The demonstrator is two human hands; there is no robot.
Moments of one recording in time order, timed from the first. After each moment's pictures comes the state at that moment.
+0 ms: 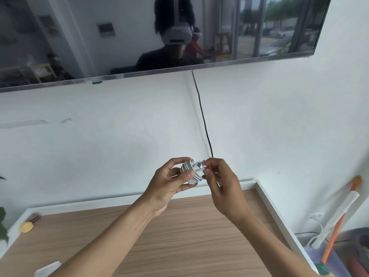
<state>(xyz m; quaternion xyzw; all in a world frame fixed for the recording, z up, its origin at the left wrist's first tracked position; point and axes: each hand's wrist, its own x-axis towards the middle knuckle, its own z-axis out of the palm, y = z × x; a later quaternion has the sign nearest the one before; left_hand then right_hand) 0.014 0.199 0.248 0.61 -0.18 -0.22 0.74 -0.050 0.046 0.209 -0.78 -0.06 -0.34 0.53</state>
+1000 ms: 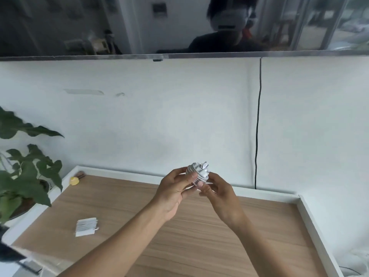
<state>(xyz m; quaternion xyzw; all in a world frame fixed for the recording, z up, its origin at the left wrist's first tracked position) 0.040 0.265 0.193 0.53 -0.01 -0.16 0.83 0.003 0.117 0.173 -0.74 -0.06 -0.05 0.67</state>
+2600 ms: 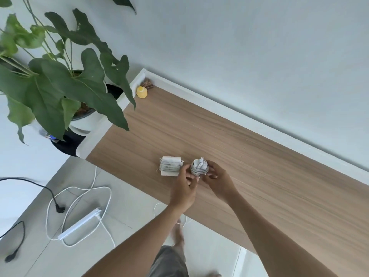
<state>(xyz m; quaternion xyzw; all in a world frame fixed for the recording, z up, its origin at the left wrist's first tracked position) 0.098 0.593 -0.102 0.77 0.19 -0.11 0.60 0.145 0.456 -0.083 -0.83 0.05 0.25 0.49</state>
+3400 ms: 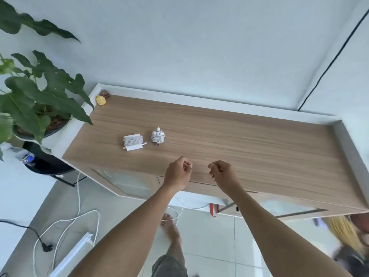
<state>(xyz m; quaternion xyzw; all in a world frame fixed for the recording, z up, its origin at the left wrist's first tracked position) -0.012 0.501 -0.037 0.89 -0.01 -0.12 0.43 -0.043 0.332 -0.035 -0.83 0.19 0.07 0.51</state>
